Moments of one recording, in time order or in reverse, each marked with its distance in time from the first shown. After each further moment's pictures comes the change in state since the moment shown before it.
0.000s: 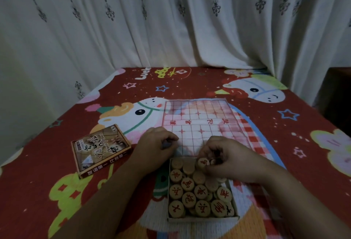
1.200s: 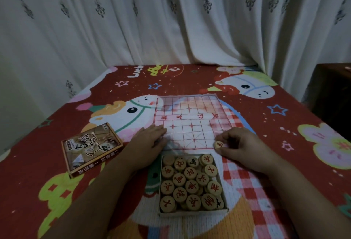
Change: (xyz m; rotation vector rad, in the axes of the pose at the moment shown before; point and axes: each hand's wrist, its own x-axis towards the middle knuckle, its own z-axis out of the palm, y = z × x) left_hand 0.004 -0.006 0.001 0.137 -0.331 -0.181; right_hand -0.012 0.057 -0.026 -0.106 0.334 0.101
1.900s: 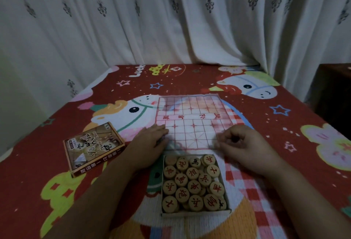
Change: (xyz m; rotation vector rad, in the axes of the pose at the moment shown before) left_hand -0.002 0.004 -0.003 -0.029 0.027 0.022; right_hand -0.009 -0.024 0.002 0.072 0.082 -0.038
